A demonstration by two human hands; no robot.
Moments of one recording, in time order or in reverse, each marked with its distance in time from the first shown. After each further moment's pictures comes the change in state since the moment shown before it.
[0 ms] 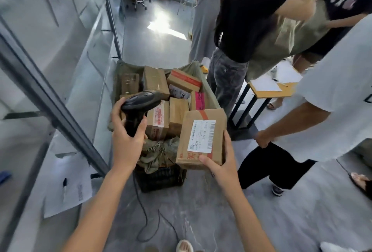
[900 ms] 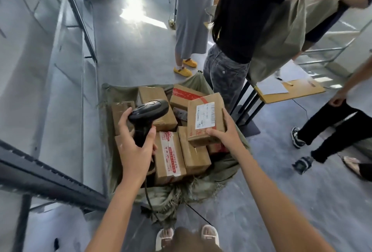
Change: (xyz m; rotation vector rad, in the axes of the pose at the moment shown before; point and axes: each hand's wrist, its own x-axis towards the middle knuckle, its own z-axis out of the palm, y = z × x) left_hand 0.206 -0.069 0.029 -0.077 -0.138 -0.123; right_hand 0.285 -0.003 0.084 -0.149 -0.014 0.154
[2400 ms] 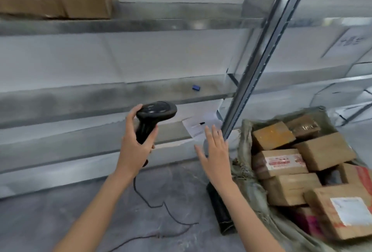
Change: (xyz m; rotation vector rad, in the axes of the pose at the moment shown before) left_hand -0.445 0.113 0.088 0.426 1.418 -0.064; right_hand -0.263 0.012 0.028 -0.399 -1.155 -1.308
